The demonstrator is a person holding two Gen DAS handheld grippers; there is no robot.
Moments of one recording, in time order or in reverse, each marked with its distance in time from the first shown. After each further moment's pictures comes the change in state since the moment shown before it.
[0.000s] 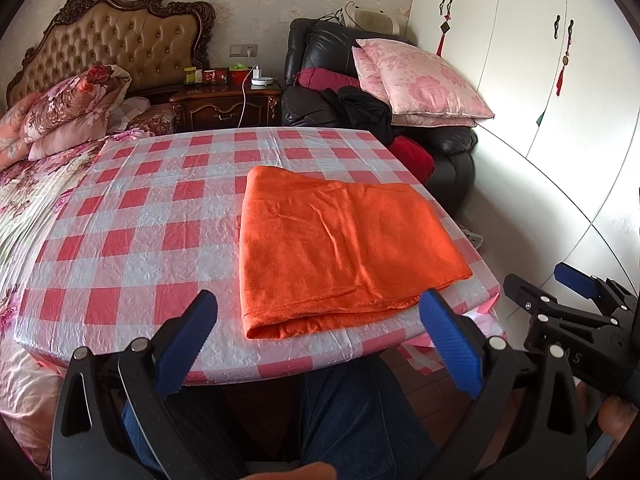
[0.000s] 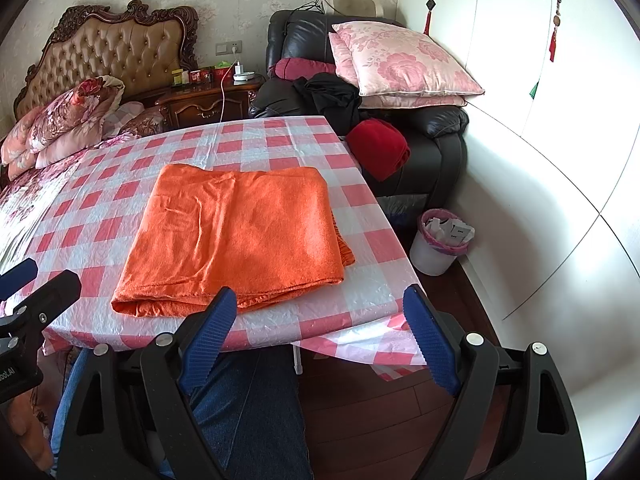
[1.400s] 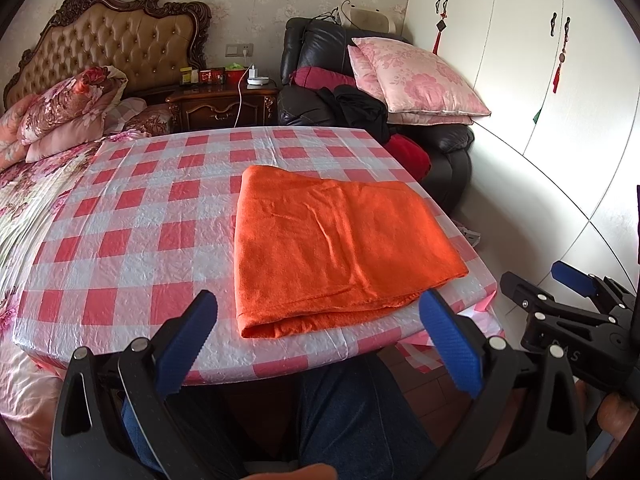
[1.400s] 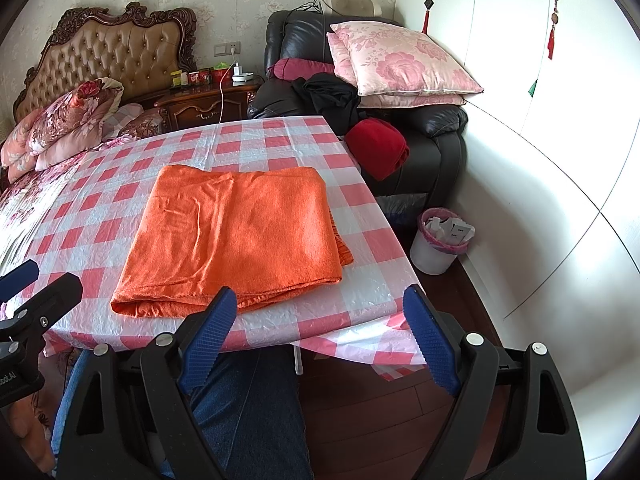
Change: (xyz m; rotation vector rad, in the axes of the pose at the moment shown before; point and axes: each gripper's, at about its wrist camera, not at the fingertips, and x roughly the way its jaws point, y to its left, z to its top) left arm 0.001 -0.005 0.001 0.004 0.001 -0.003; right arm 0.000 -0.002 0.001 0.004 0.002 0.002
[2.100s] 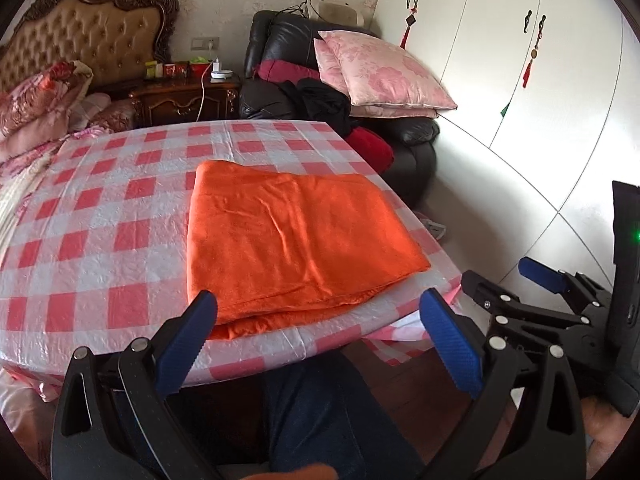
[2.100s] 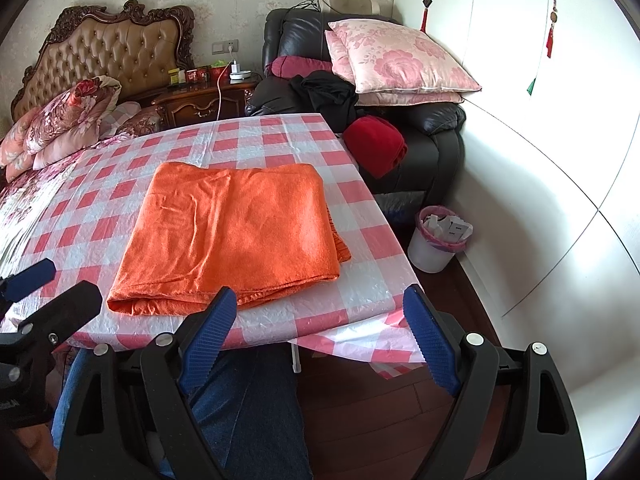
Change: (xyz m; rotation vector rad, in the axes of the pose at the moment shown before) left arm 0.010 -0.014 -0.001 0.022 0.025 -0.149; right arm 0.002 -0.001 -0.003 0.008 0.005 -0.015
